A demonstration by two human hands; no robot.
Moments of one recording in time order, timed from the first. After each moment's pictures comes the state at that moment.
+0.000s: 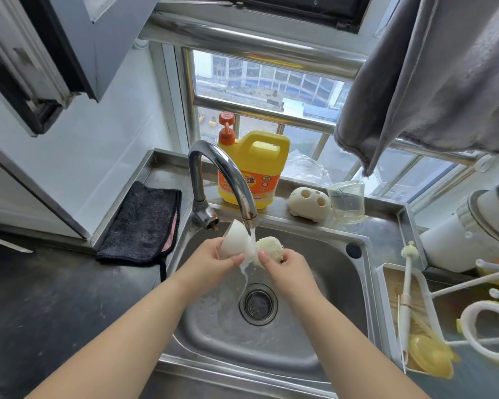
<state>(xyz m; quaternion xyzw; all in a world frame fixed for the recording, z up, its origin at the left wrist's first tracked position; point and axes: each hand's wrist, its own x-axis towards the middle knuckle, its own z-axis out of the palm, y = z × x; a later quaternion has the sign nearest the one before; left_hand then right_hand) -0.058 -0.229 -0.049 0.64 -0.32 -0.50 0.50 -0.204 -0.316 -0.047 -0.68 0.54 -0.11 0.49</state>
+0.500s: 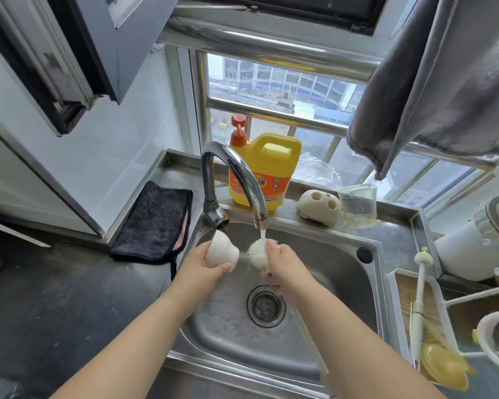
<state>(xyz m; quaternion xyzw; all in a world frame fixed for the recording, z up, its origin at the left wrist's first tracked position) -0.054 -0.204 -0.063 0.72 -0.23 -0.40 0.52 -0.173 -0.323 -0.051 -0.59 0.55 -0.02 0.60</state>
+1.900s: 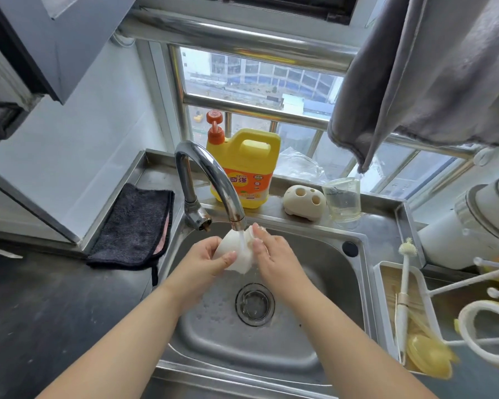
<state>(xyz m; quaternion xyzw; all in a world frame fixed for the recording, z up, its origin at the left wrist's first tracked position) -0.064 -0.235 -0.066 0.57 -0.24 -0.52 0.58 -0.201 -0.333 -0.054 -0.79 0.41 -0.09 0.45</state>
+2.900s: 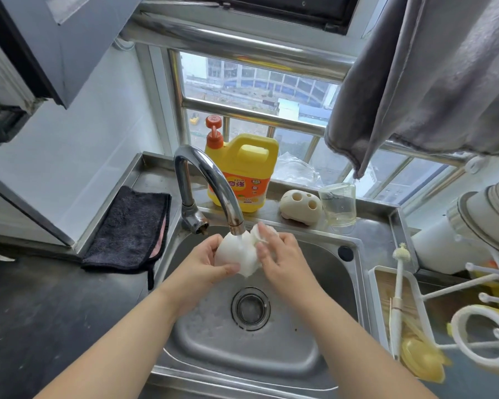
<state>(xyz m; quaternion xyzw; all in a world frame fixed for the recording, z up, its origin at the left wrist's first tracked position) -0.063 -0.235 -0.056 0.53 -0.29 -0.55 0.58 -0.211 -0.340 -0.043 -0.81 0.40 -0.12 0.40</state>
